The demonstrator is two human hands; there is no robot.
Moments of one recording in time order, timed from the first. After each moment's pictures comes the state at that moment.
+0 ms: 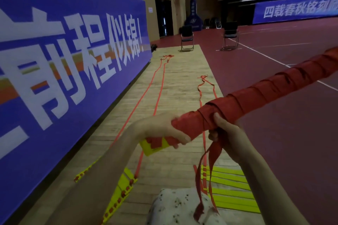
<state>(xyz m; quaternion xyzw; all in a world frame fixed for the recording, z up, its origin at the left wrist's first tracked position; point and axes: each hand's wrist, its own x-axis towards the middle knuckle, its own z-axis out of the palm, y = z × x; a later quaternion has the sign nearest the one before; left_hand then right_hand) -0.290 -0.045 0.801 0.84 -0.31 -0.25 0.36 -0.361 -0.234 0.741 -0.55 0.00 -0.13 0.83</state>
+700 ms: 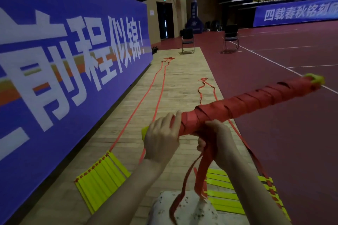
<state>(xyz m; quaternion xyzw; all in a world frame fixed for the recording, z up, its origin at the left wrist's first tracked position) -0.300 -0.055 0.723 0.82 -0.26 0.51 0.03 -0.362 -0.199 0.749 -0.48 0.12 -0.03 0.87</state>
